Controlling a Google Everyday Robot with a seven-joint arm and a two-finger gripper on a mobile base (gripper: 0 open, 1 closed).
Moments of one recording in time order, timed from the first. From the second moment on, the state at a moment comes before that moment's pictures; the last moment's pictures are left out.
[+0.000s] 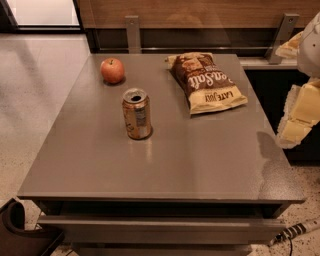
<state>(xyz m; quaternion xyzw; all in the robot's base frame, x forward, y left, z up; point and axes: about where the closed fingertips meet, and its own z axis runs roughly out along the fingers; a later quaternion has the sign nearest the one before) 0.438 -0.214 0.986 -0.60 0.78 -0.05 0.17</state>
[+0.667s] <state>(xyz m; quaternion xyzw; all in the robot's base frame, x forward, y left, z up) 0.450 -0.203 0.974 -0.60 0.77 0.00 0.22</state>
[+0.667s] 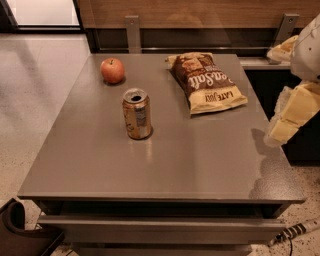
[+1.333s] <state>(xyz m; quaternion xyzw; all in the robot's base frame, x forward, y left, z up) 0.477 -0.135 0.927 -0.59 0.71 0.15 0.36</state>
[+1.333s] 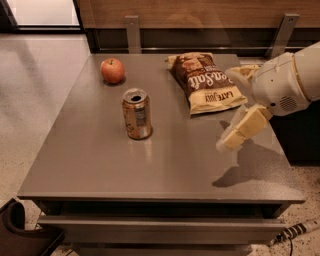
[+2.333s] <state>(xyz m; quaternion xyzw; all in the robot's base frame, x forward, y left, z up) 0.492 -0.012 0.915 -0.57 0.62 0.29 0.46</state>
